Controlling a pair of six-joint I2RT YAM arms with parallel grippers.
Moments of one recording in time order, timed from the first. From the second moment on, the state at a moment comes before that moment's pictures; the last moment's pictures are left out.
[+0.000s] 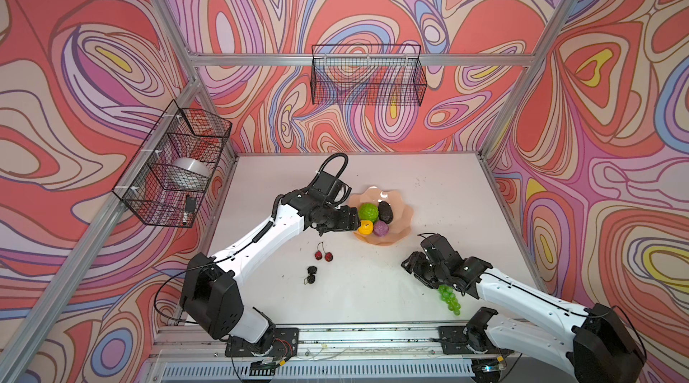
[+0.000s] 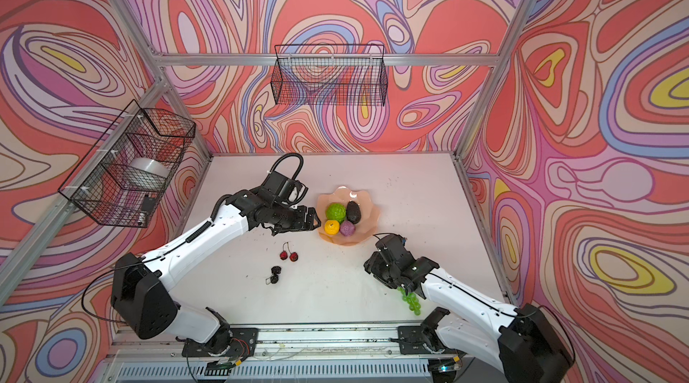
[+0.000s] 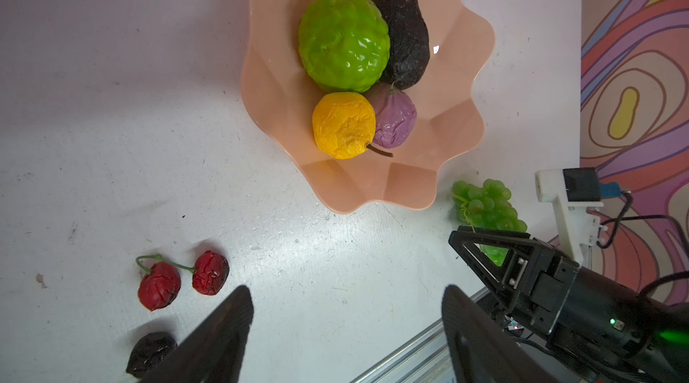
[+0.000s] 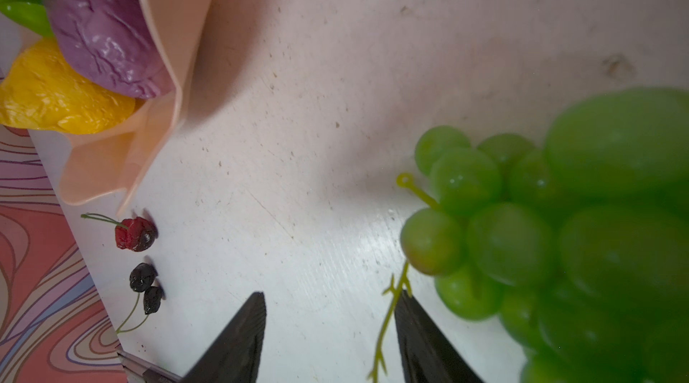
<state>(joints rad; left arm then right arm) -0.59 1.49 1.28 -0.82 0.24 -0.58 0.63 1.04 0.46 -0.41 -0.07 1.17</state>
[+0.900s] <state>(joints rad) -0.59 1.48 1.28 -0.82 0.24 -0.58 0.61 1.02 0.41 -0.35 -0.02 1.21</state>
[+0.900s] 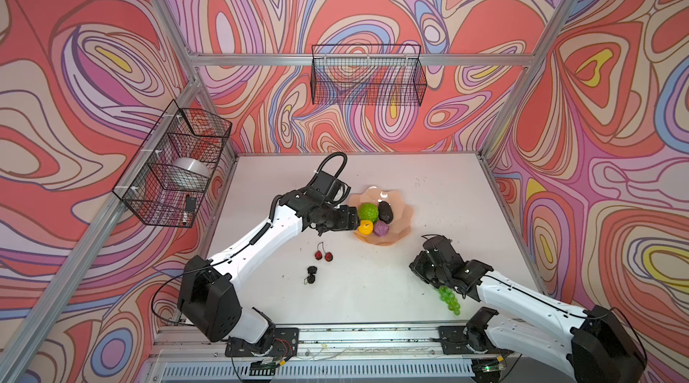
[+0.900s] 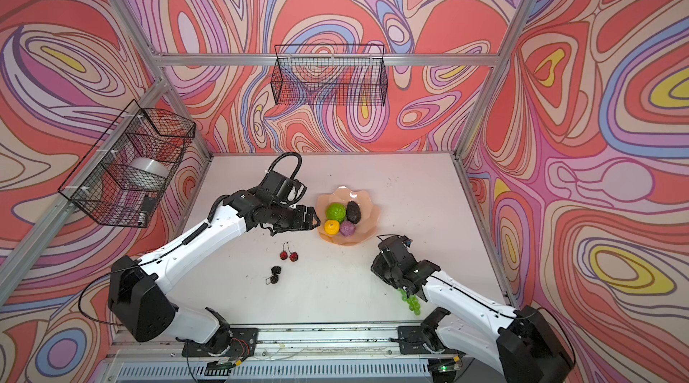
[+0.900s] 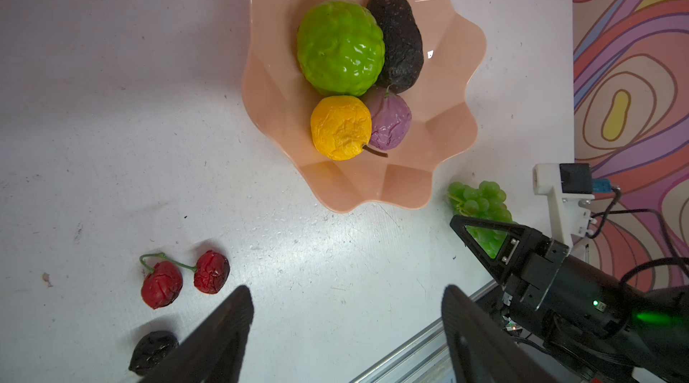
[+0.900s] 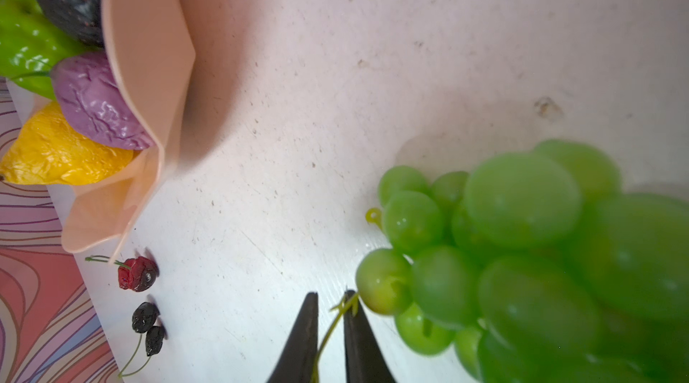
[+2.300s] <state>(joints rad) -0.59 1.48 1.35 -0.88 0.18 -0.58 0.61 1.20 1.30 -0.84 -0.14 0.73</state>
